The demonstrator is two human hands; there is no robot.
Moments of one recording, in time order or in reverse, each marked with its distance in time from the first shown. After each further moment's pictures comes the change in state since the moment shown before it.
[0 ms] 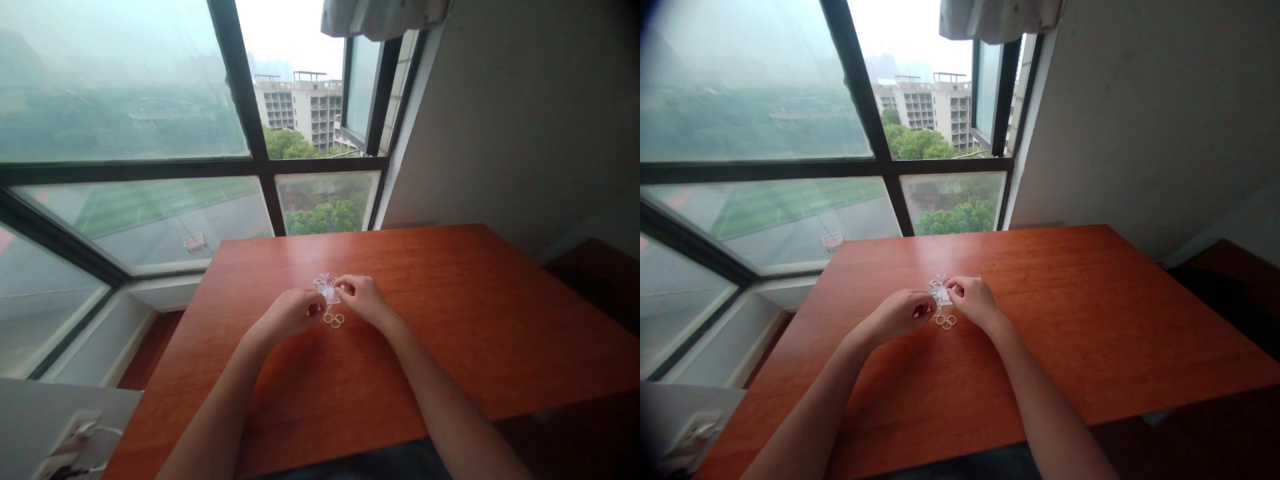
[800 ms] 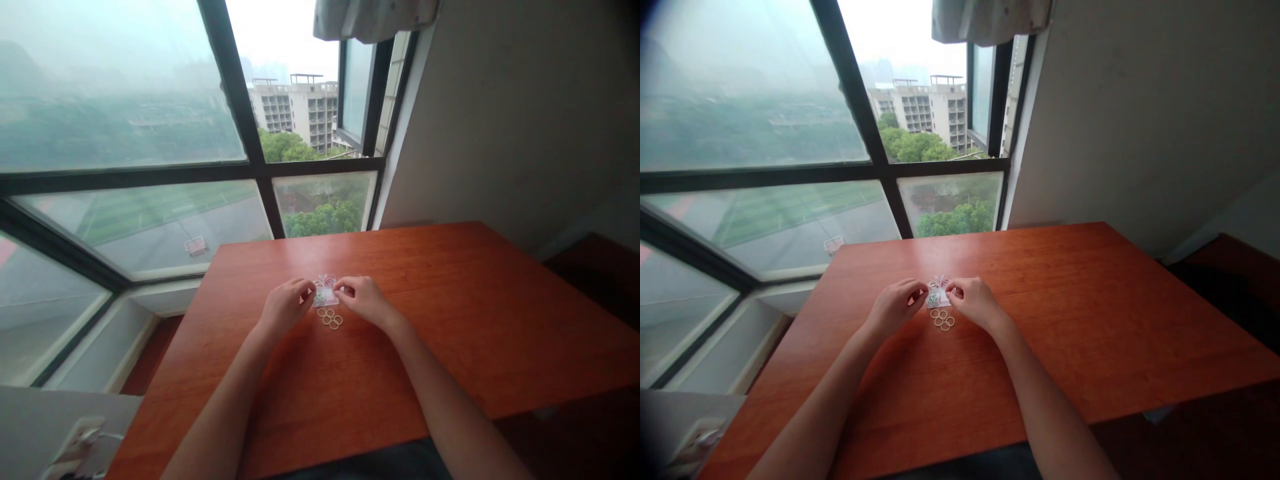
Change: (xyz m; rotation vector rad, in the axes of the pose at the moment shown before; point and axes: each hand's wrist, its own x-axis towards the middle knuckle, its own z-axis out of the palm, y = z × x) left_hand 0.003 -0.014 0.006 0.115 0.304 -0.117; right_hand -0.001 -0.003 -0.009 -0.023 -0.074 -0.033
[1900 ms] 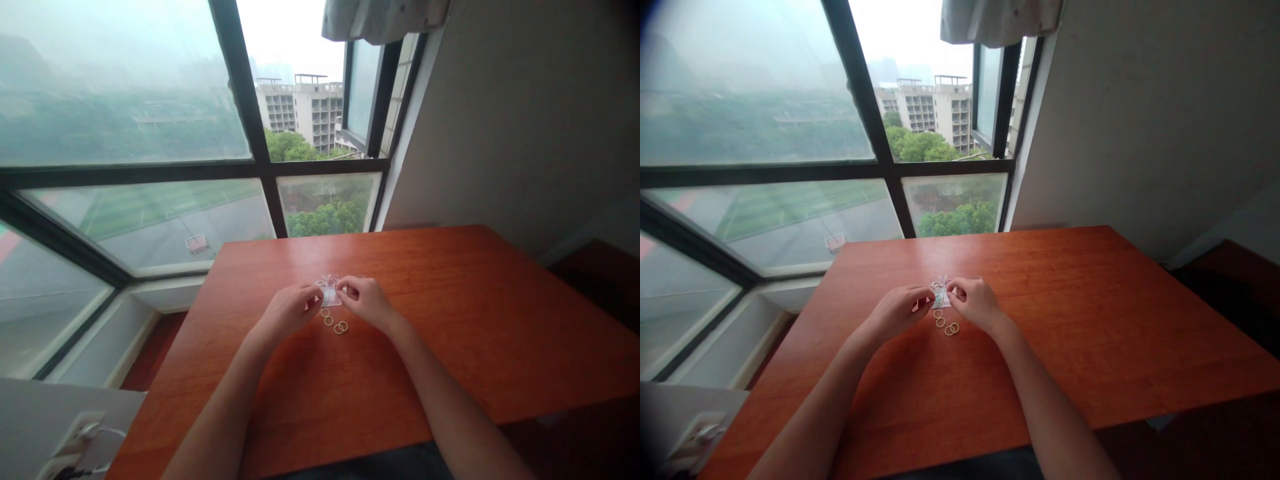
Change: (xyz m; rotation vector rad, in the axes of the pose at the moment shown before) left_hand -0.003 0.013 -0.015 -0.020 -0.145 0.075; right_hand -0.003 -0.006 0.001 -0.001 0.037 -0.022
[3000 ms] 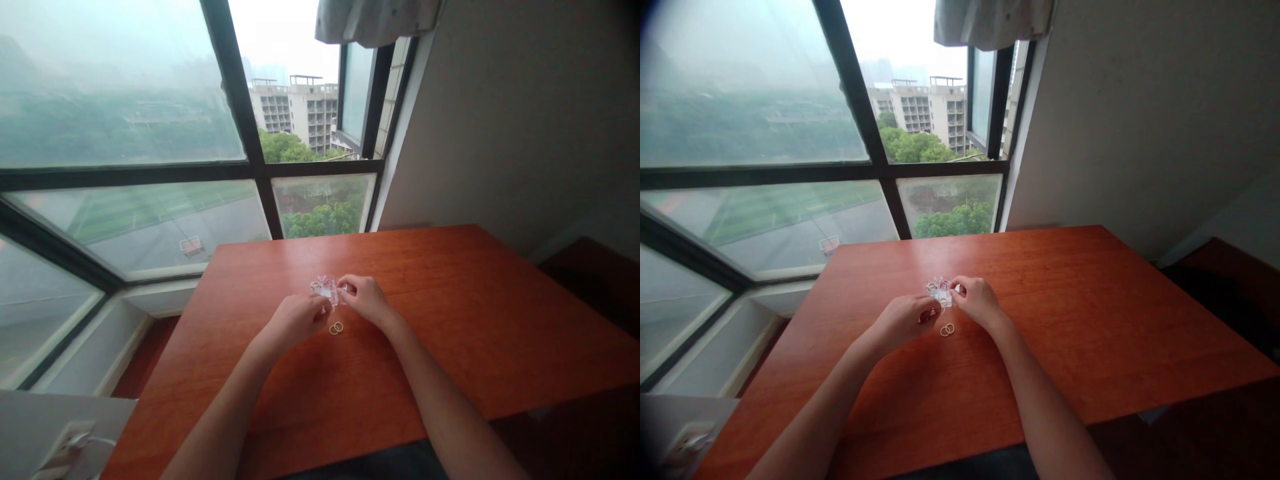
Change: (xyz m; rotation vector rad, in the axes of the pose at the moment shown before) left_hand 0.002 0.021 0.008 0.059 -0.102 0.036; right_hand 0.003 0.017 0.000 -0.050 0.015 0.106
